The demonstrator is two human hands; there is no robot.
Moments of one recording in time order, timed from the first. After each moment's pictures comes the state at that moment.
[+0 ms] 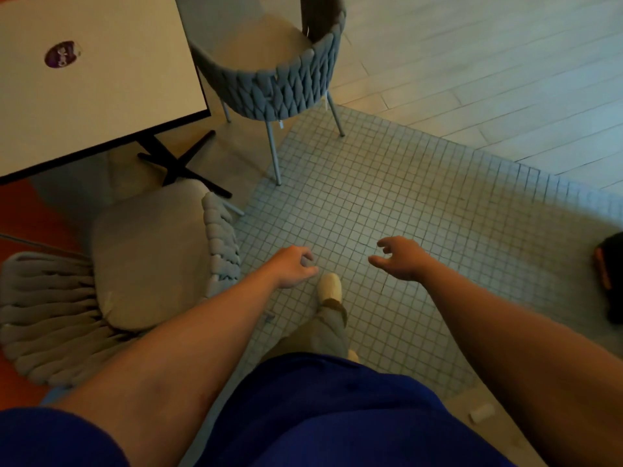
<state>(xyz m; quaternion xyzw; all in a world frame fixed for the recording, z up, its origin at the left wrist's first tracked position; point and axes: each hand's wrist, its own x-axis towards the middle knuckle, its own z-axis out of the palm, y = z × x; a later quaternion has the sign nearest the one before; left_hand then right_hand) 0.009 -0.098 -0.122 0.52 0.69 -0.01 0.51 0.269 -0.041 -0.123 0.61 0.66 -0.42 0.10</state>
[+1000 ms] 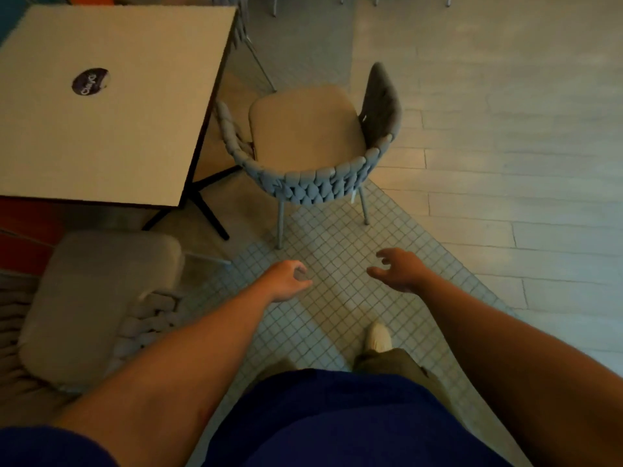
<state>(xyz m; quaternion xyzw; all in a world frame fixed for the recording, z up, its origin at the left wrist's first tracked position) 0.024 0.314 -0.139 0.34 0.80 0.09 0.49 0.240 0.479 -0.127 0.45 0.79 -0.37 0.19</state>
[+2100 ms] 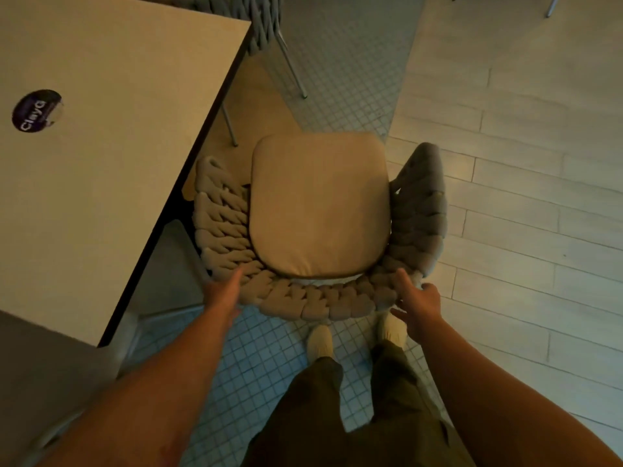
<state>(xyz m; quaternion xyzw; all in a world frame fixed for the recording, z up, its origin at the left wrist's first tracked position) -0.195 0.563 -0.219 -0.28 0.78 0.44 0.34 0.040 0.801 -0.222 0.70 0.36 -0.61 -0.06</state>
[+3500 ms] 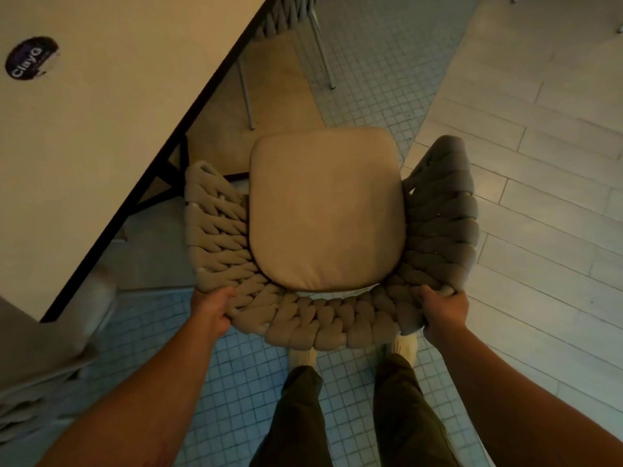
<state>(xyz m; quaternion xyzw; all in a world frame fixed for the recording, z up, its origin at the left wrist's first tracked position) -0.161 0.577 -0.299 -0.38 0.66 0.59 0.26 0.041 0.886 -0.264 0.70 0.39 -0.58 -0.13</state>
